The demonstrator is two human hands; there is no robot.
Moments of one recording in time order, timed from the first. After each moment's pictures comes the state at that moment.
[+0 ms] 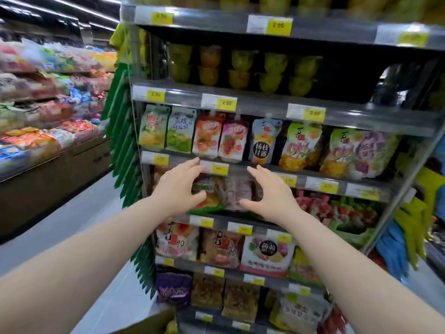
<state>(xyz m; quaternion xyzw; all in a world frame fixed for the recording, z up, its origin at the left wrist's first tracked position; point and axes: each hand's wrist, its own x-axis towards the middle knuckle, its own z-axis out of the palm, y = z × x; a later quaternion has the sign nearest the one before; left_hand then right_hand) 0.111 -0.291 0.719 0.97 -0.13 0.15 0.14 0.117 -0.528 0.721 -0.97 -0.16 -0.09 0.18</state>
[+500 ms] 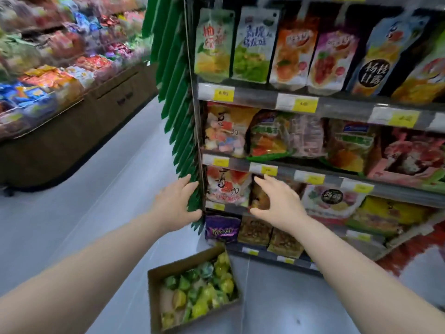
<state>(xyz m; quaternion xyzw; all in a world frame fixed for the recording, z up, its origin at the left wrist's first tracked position) 0.096 -0.101 0.545 0.99 -0.05 -0.08 0.09 0.119 -0.362 0.561 -0.98 -0.14 0.08 0.13</state>
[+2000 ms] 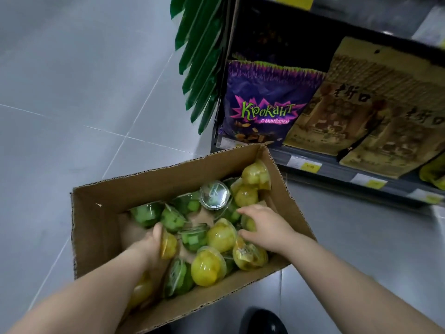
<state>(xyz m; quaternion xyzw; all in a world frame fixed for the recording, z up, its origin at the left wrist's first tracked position) 0.059 0.011 -0.227 0.87 0.11 -0.48 0.09 0.114 -0.260 -0.123 -0.92 -0.13 0.33 0.14</state>
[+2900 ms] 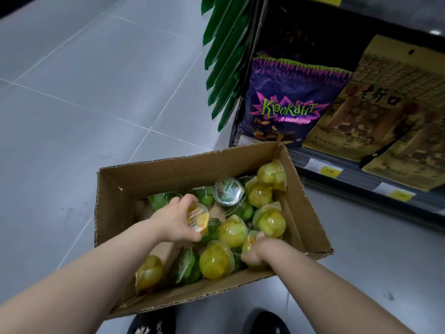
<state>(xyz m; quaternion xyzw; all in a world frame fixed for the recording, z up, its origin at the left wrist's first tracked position) 0.075 -0.007 -0.165 0.91 0.05 -0.32 0.26 0.091 -0.232 -0.178 -0.82 0.07 0.57 -0.08</state>
